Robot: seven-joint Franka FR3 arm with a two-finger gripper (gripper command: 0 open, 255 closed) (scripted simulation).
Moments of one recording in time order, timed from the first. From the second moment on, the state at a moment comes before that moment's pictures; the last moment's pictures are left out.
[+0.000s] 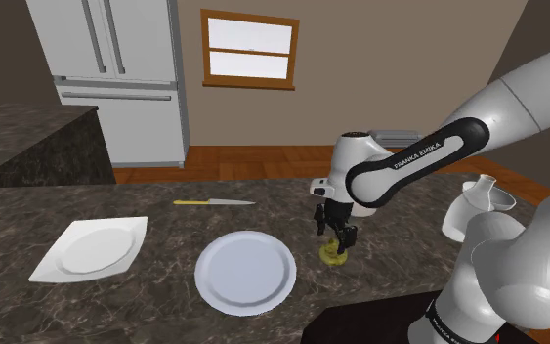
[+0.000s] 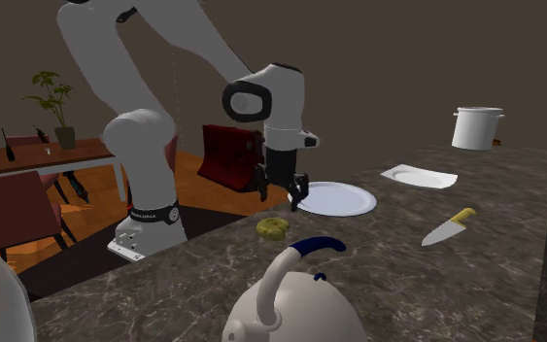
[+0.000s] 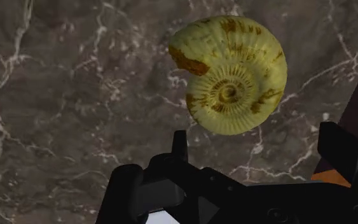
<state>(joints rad) 0.41 -0.38 -0.24 -2.82 -0.01 2.39 -1.19</state>
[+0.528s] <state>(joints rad) 0.47 -0.23 -0.27 -2.83 0.03 2.53 -1.36</state>
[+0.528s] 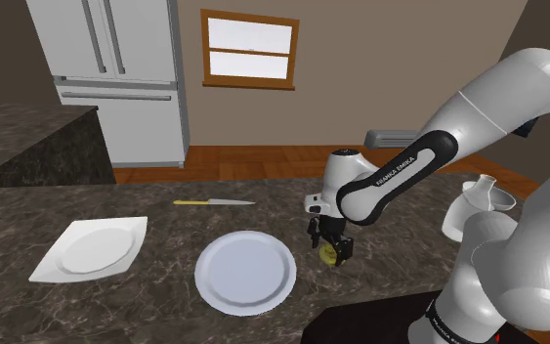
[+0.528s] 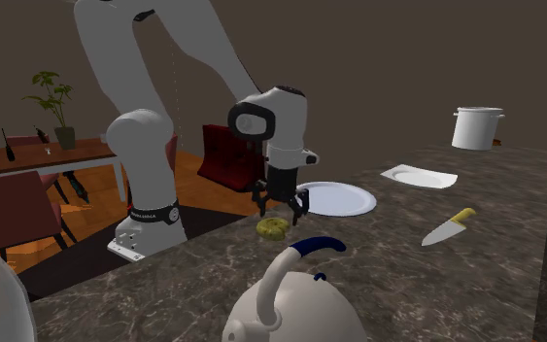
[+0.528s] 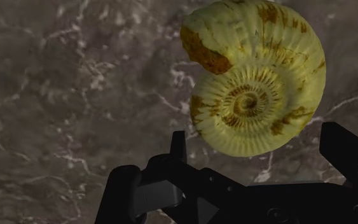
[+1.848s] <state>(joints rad) 0.46 -0.25 -0.27 -2.84 0.01 2.51 -1.35</state>
